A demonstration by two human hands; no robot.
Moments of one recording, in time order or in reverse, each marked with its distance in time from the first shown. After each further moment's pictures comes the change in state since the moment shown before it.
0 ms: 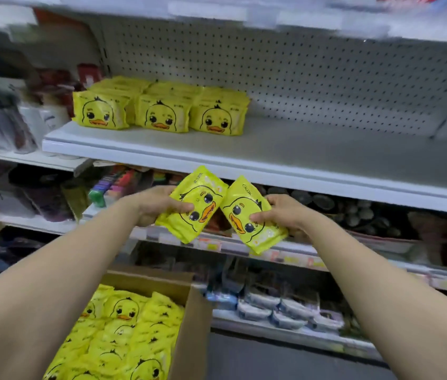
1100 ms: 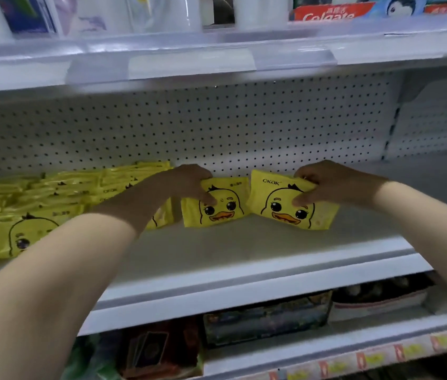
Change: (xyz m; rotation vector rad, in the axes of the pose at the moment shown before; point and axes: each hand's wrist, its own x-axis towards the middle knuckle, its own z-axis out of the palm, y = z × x) left_hand 0.284 0.257 0.074 1.273 0.020 0.459; right_hand 0.078 -0.009 -0.267 -0.337 0.390 -0.199
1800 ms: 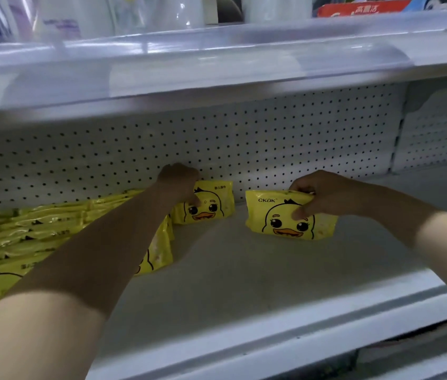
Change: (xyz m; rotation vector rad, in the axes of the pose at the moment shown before) left_hand 0.098 -0.047 -0.020 0.560 0.270 -0.061; right_hand 0.060 0.001 0.004 0.008 0.036 0.002
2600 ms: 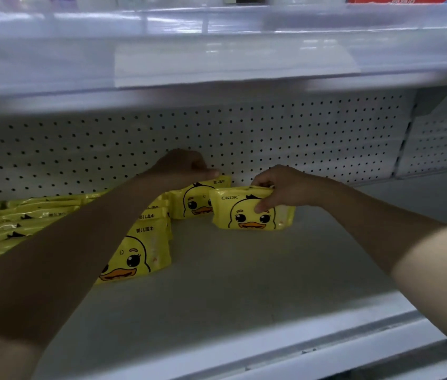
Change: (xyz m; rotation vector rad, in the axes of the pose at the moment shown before) left_hand -0.011 -0.014 -0.017 -0.651 0.111 0.082; right_hand 0.071 -0.034 0.027 -0.093 -0.086 -0.119
